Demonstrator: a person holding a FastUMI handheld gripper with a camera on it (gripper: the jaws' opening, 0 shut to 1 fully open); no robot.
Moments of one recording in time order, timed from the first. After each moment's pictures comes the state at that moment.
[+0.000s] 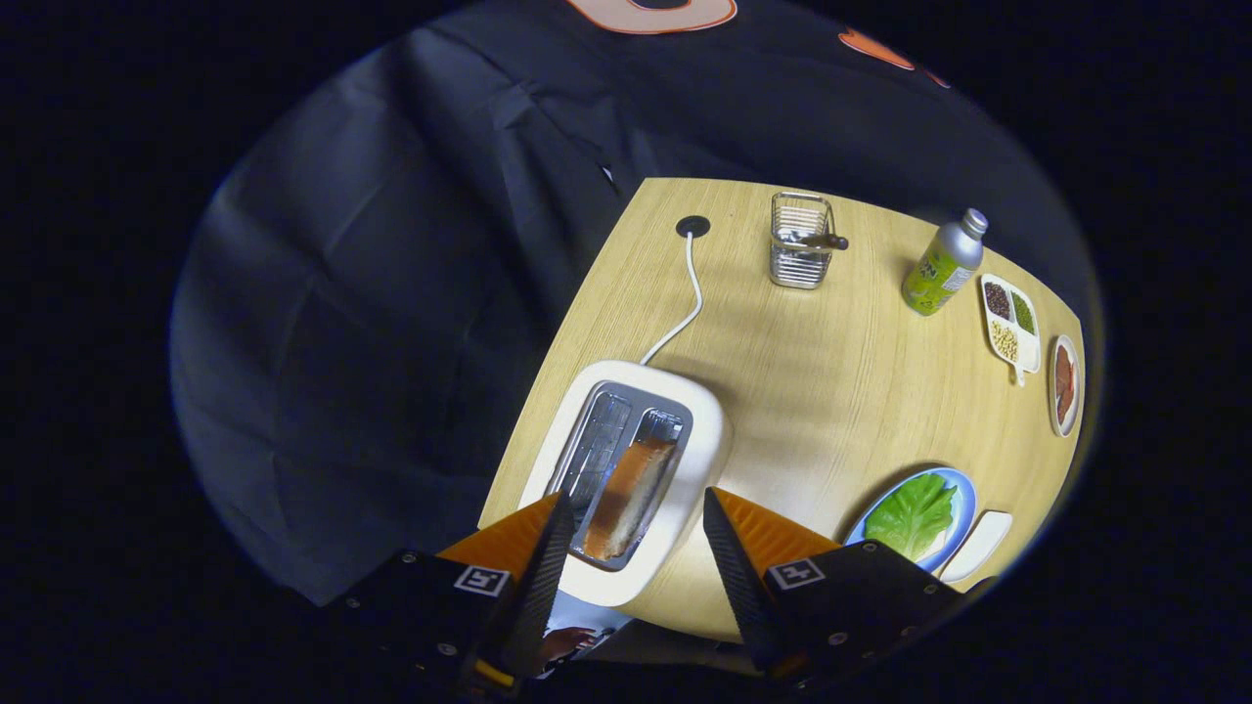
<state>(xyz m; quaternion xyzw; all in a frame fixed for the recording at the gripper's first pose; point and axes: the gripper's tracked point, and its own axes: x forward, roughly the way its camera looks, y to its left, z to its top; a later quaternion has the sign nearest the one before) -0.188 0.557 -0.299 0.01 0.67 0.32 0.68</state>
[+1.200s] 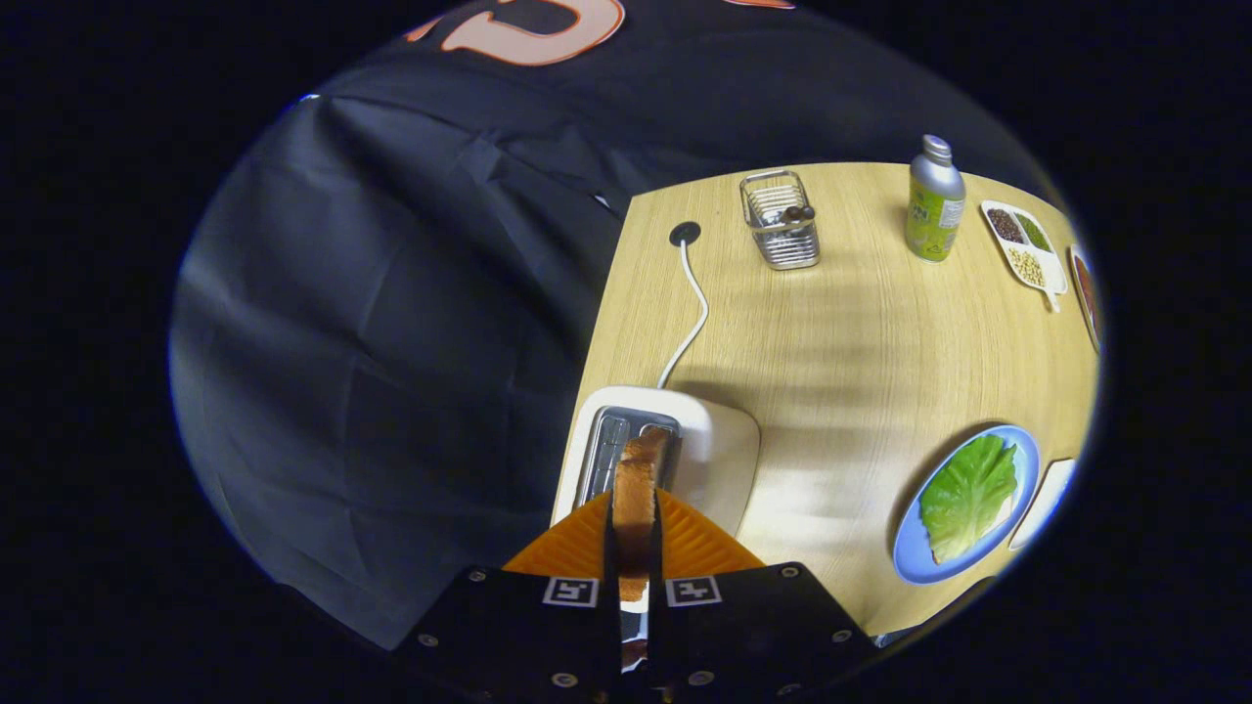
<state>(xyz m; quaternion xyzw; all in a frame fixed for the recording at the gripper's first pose) -0.166 0.528 -0.283 0.19 0.65 0.31 0.66</state>
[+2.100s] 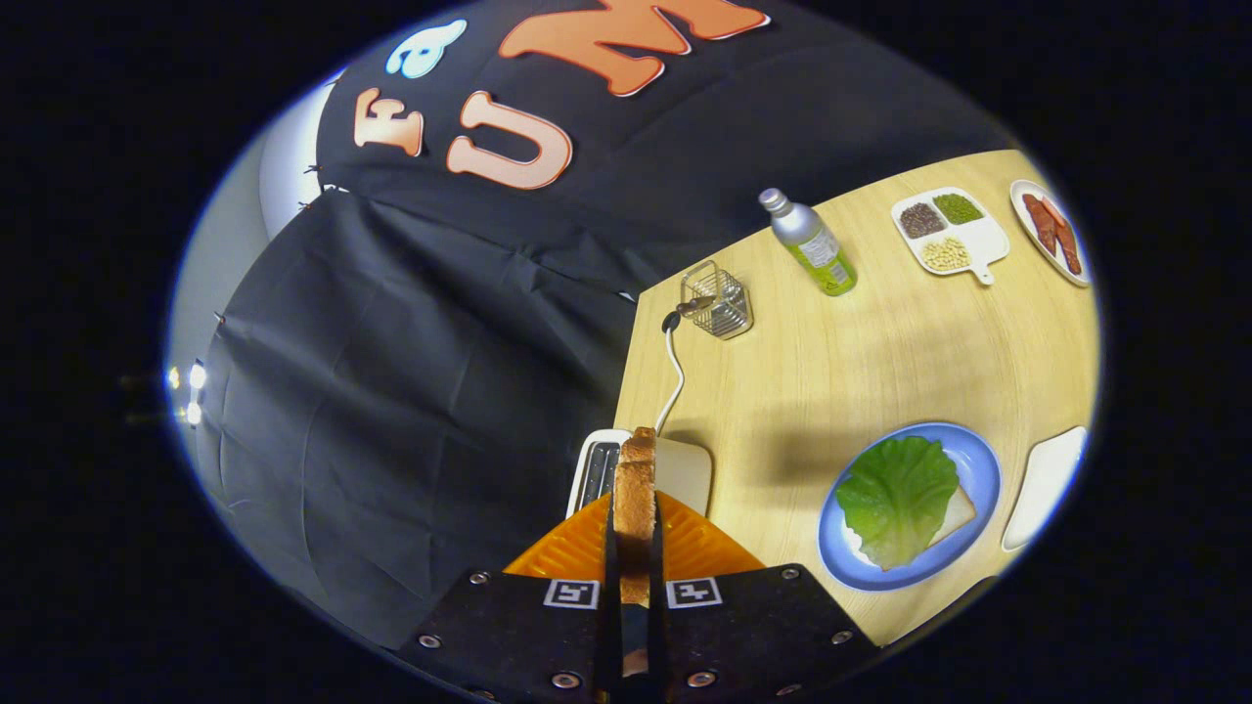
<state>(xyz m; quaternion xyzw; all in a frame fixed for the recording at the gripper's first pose) -0.142 0.362 -0.261 0.34 0.56 0.32 0.68</state>
